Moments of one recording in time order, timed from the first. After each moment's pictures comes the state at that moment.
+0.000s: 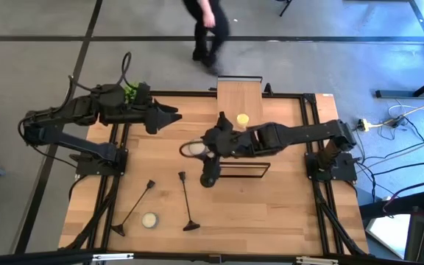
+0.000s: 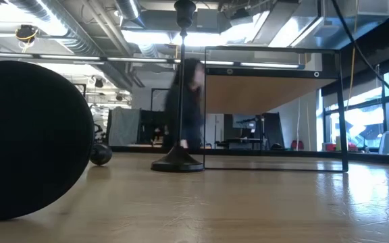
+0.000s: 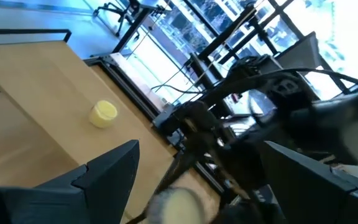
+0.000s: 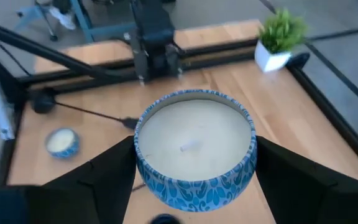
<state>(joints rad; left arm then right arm) 0.05 0.99 1.31 -0.53 -0.15 -0.81 0.20 1.82 1.88 -0.70 0.35 0.28</state>
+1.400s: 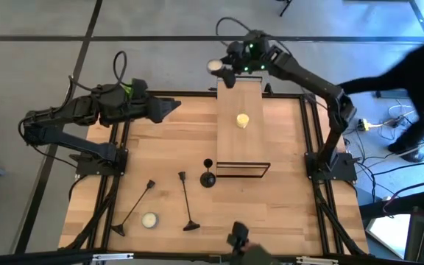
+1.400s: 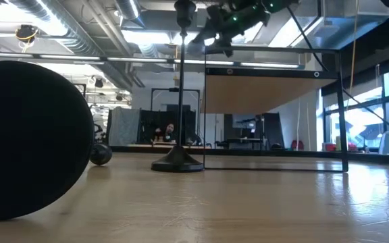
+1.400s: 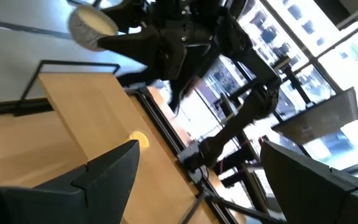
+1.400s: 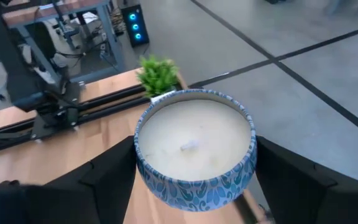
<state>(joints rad) 0.05 0.99 1.31 -0.53 -0.38 -0.90 -0.61 1.82 1.83 -0.46 -0.35 -0.01</state>
